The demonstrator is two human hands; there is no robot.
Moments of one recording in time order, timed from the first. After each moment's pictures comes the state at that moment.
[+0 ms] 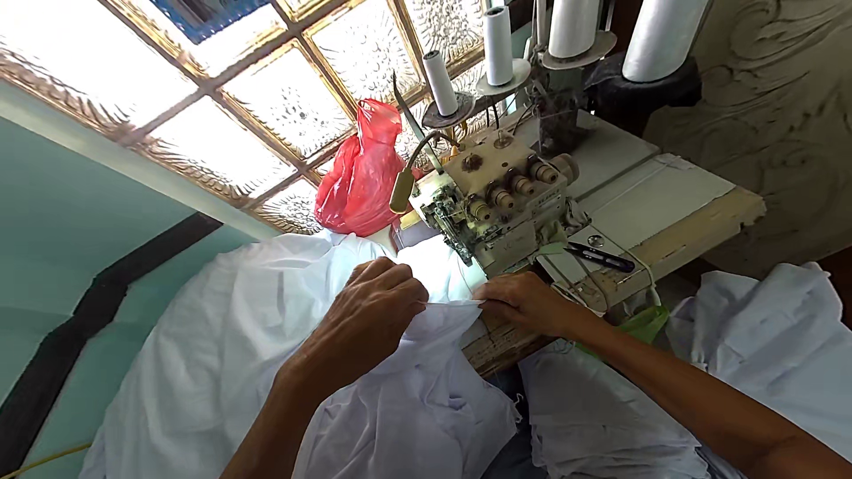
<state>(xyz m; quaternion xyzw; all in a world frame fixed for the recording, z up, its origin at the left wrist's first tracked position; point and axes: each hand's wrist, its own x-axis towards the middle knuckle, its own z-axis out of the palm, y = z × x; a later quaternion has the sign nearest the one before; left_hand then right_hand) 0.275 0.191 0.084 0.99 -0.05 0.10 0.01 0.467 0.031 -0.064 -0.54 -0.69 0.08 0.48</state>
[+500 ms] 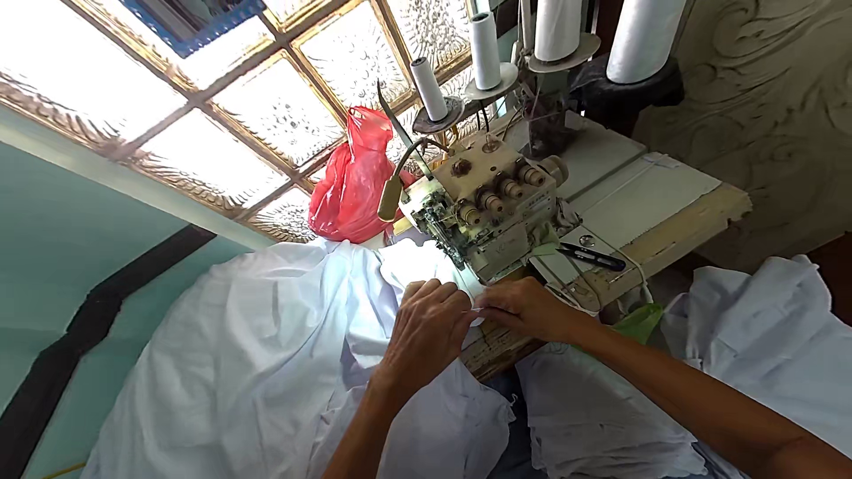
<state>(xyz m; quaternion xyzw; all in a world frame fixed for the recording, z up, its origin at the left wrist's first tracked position) 0.306 0.152 0.017 0.98 -0.01 0.16 0.06 0.466 0.022 -0.069 -0.54 -0.67 0.06 0.50</state>
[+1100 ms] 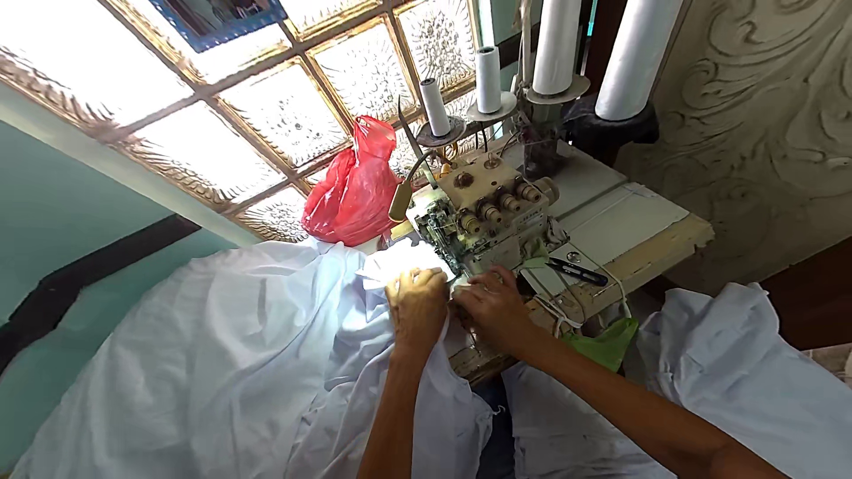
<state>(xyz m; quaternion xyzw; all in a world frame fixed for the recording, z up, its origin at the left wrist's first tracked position) 0.330 0.170 -0.034 0.95 0.20 0.25 0.01 0.430 0.052 -0.074 -0.67 -0.58 -0.24 0.39</state>
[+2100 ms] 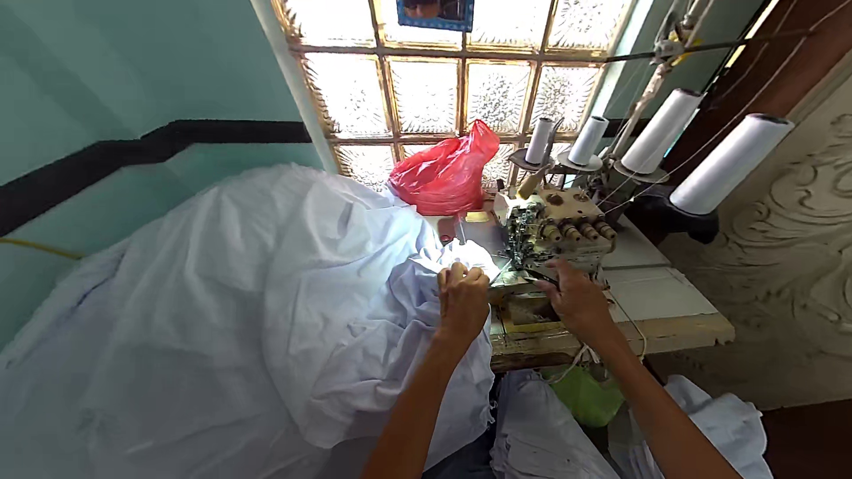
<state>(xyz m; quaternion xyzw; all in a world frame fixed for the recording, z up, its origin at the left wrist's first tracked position) 0.291 0.144 -0.034 0.91 0.33 0.24 0.09 0.448 0.026 0.003 -0.83 -0.52 0.04 0.22</state>
